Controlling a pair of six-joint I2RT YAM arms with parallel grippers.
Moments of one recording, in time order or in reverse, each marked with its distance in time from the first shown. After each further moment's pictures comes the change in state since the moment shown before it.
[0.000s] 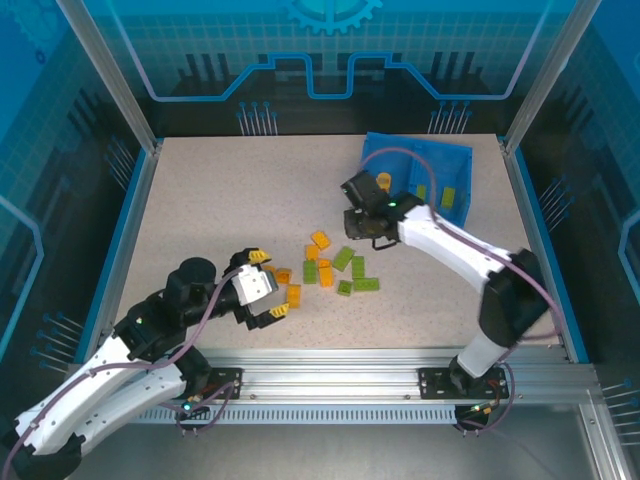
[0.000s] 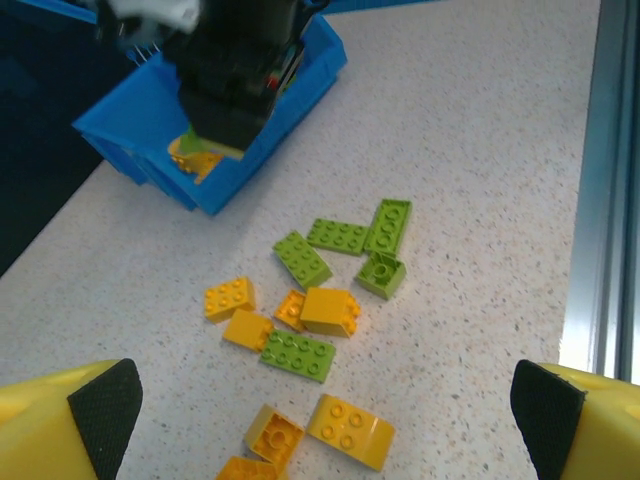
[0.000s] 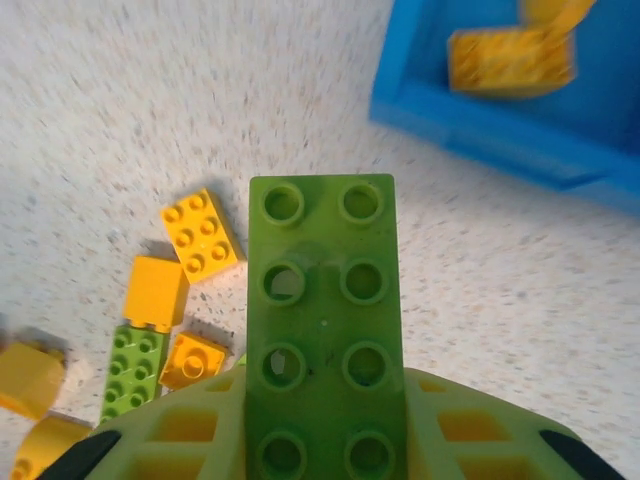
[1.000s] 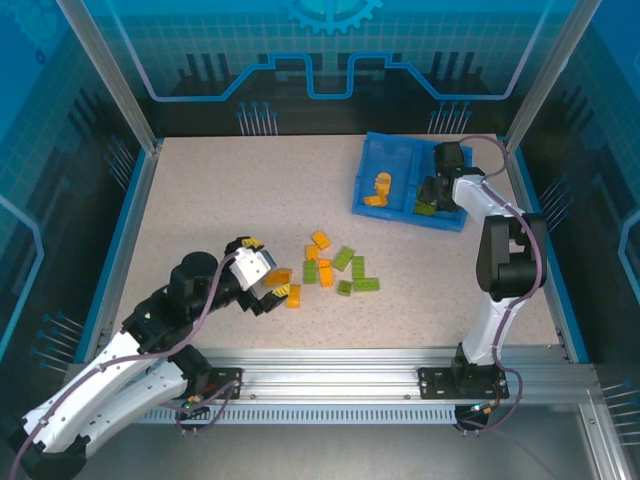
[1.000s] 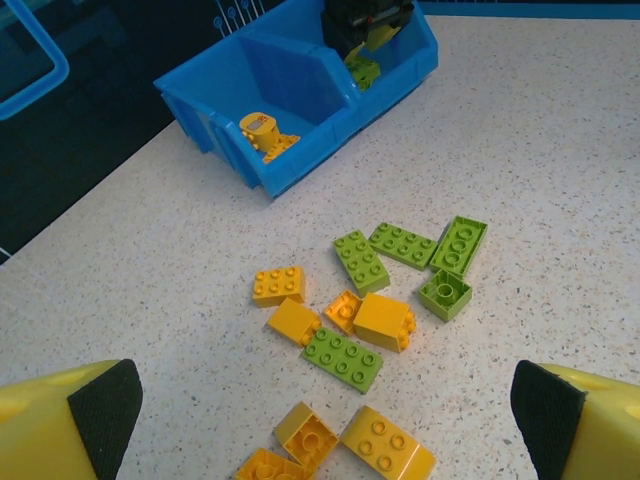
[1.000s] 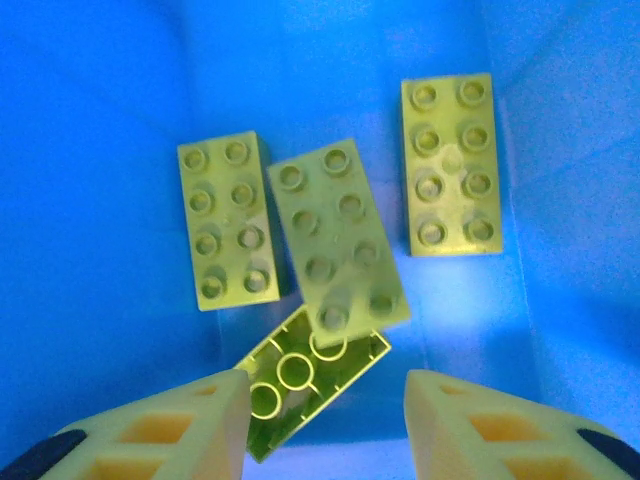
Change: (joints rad) left arm 0.056 0.052 -0.031 0.114 -0.094 -0.135; right arm -0.597 0.310 0.095 0.170 -0.086 -0.058
